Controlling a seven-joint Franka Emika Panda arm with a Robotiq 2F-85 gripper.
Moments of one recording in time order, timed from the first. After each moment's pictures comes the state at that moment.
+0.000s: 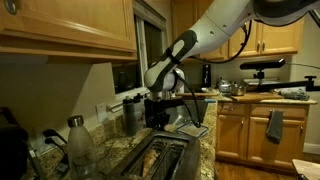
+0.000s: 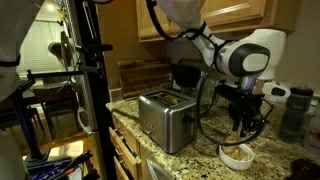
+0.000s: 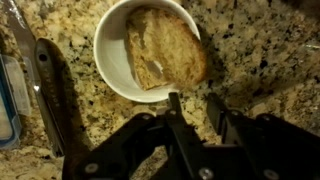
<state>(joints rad) -0.17 0.61 -0.04 -1.65 0.15 2.27 -0.04</state>
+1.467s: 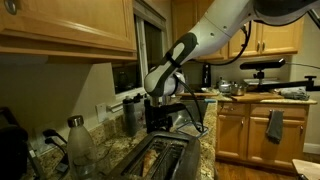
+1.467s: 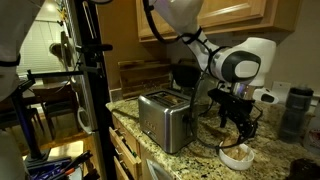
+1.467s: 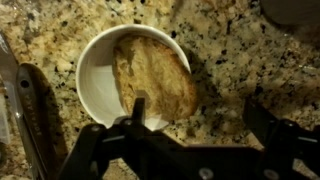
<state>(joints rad) -0.15 0.61 -0.03 -1.70 0.15 2.27 -0.04</state>
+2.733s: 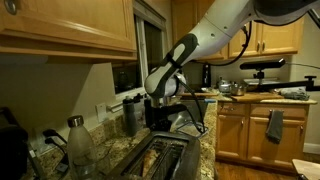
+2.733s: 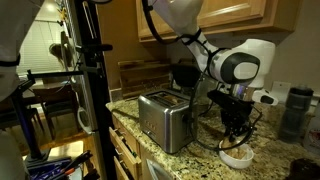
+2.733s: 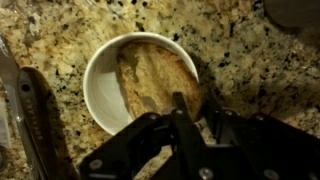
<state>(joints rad) -0.15 0.61 -0.03 -1.72 0.15 2.29 -0.04</state>
